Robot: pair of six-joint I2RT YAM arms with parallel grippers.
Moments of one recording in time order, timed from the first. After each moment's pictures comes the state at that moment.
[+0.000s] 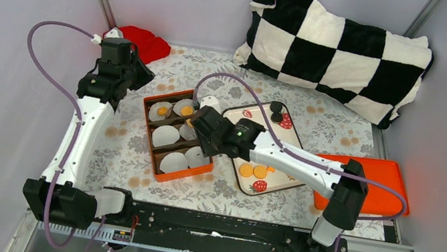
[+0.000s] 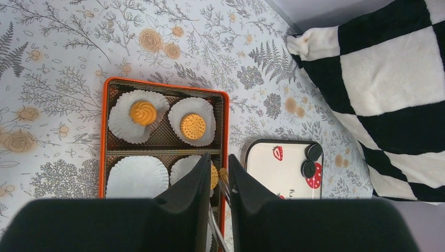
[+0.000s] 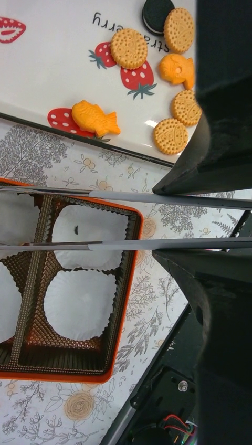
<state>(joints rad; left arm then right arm) -0.02 1.21 1.31 -0.68 -0.02 -0.72 1.14 1.72 1.57 -0.80 0.32 0.45</state>
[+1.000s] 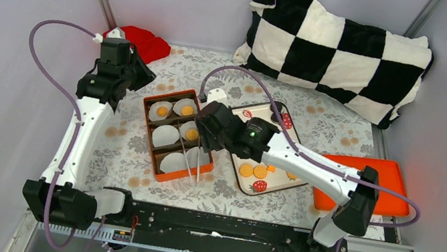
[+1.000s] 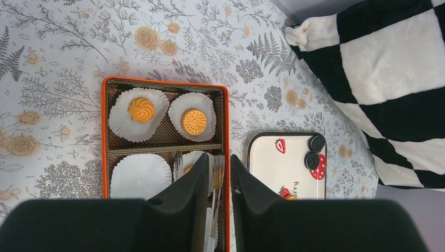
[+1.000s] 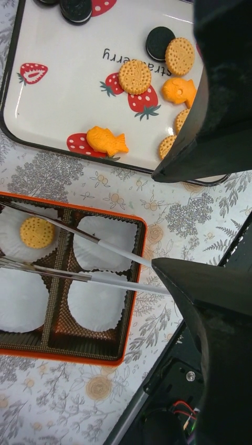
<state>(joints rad) -0.01 1.21 1.31 -0.69 0.02 -0.67 1.14 1.67 1.59 -0.80 0.37 0.43</state>
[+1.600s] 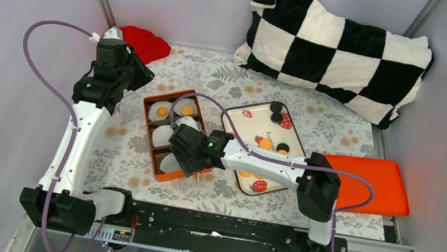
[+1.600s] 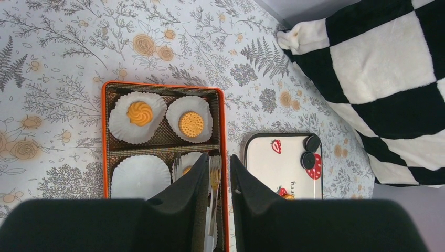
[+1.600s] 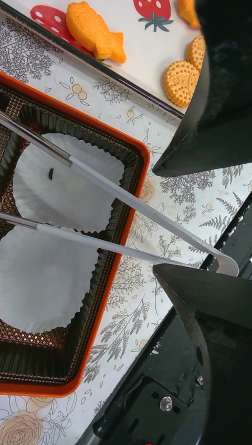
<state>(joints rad) -0.01 1.17 1.31 -0.69 0.03 -0.66 1.23 1.92 1.60 -0.79 0.24 0.43</state>
